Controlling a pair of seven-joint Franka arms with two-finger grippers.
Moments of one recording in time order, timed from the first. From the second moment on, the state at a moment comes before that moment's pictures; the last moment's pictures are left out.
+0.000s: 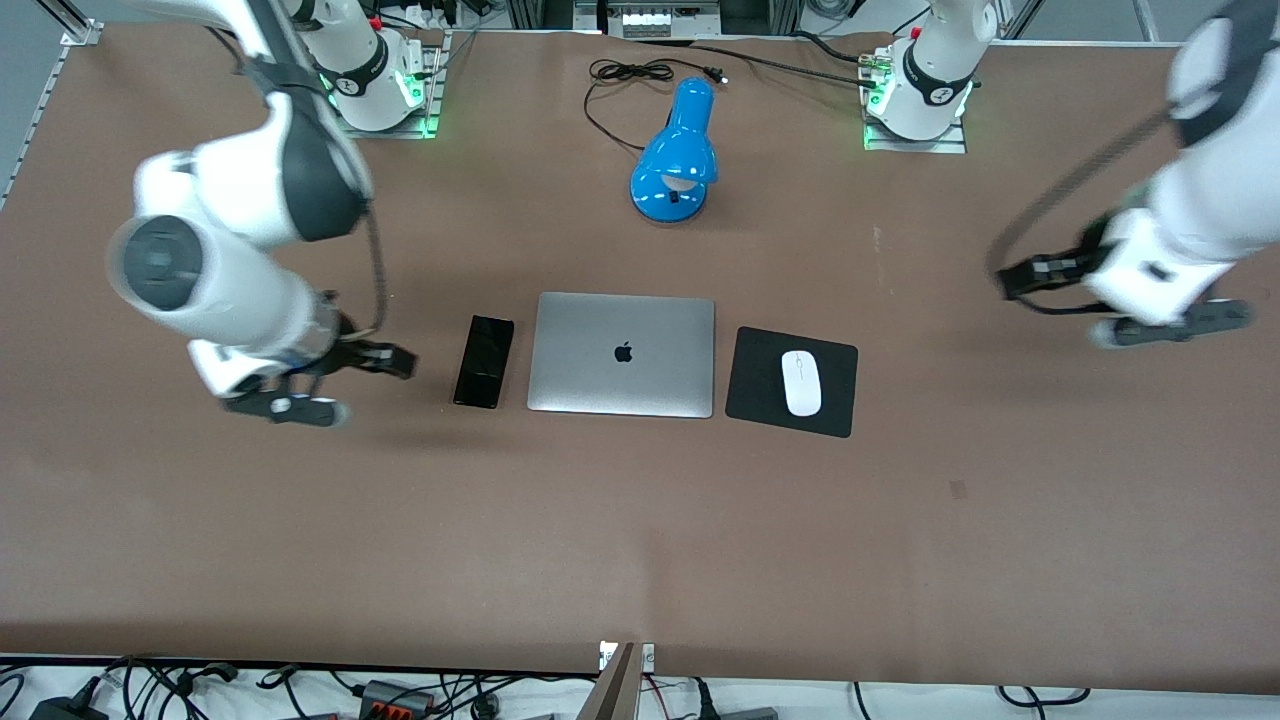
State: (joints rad) left arm 0.33 0.14 -0.42 -1.58 0.03 1.55 -0.29; right arm 0.25 0.39 -0.01 -1.46 0.04 1.80 0.38
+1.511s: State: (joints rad) left arm 0.17 0.04 -0.25 -1.68 0.03 1.66 -0.27; right arm 0.03 0.09 -0.09 -1.59 0.01 1.75 -0.09
